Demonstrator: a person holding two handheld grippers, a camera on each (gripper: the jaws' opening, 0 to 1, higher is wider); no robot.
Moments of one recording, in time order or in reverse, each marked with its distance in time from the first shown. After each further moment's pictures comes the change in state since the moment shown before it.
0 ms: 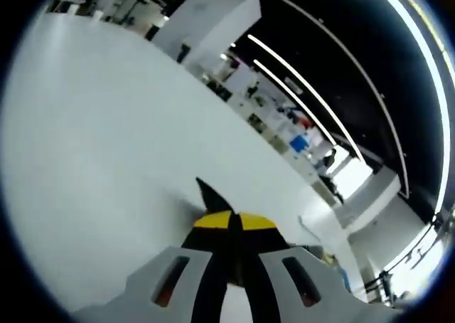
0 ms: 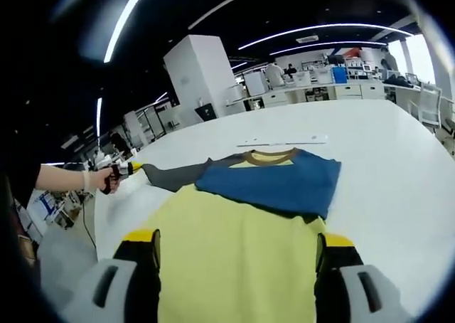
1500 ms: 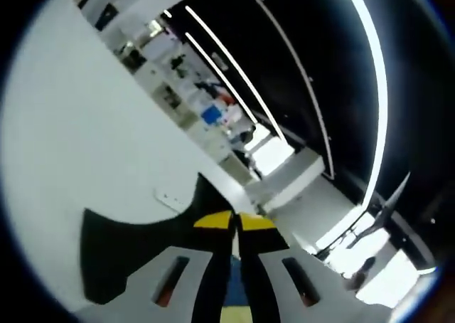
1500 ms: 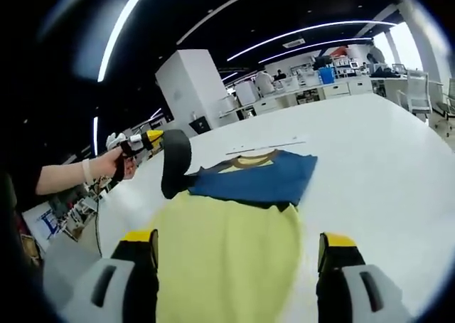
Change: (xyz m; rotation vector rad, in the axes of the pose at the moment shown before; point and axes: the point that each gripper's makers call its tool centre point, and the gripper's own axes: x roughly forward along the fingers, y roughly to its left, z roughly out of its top) left arm 0.030 -0.275 -0.100 -0.069 0.168 -0.519; right arm -0.038 -0.032 -0.010 0.086 -0.067 -0.015
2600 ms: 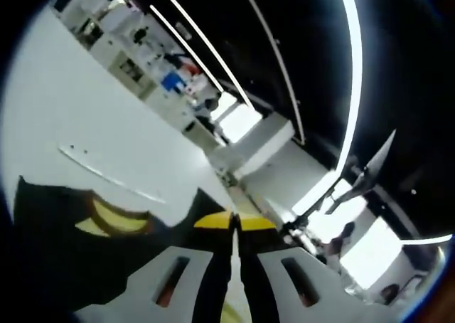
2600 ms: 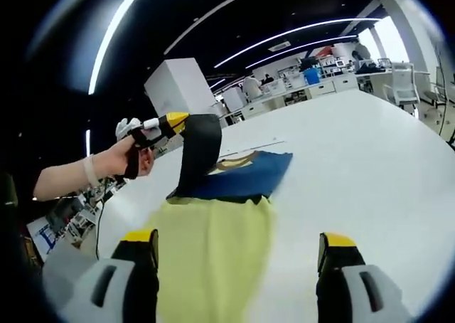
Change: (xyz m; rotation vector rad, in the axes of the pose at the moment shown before) left arm 0.104 -0.087 -0.124 0.064 0.208 -0.176; right arm -0.033 -0.031 -0.011 0.063 -0.037 -0.049
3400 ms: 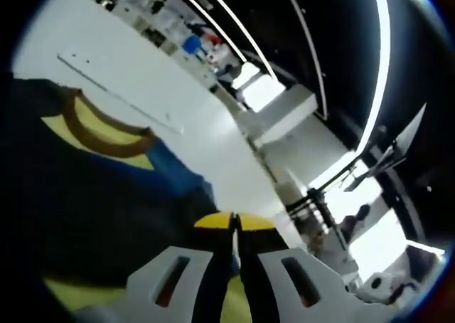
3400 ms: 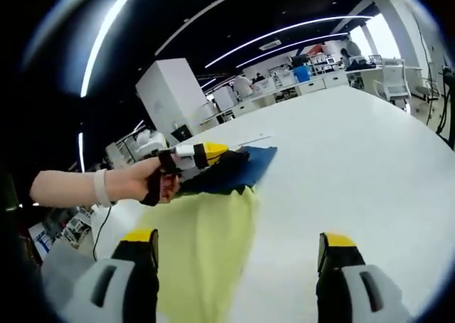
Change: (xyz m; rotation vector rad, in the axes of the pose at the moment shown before) left arm 0.056 0.030 -0.140 -0.041 0.193 0.151; right arm -0.016 -0.018 -0.011 0.028 0.008 -0.045
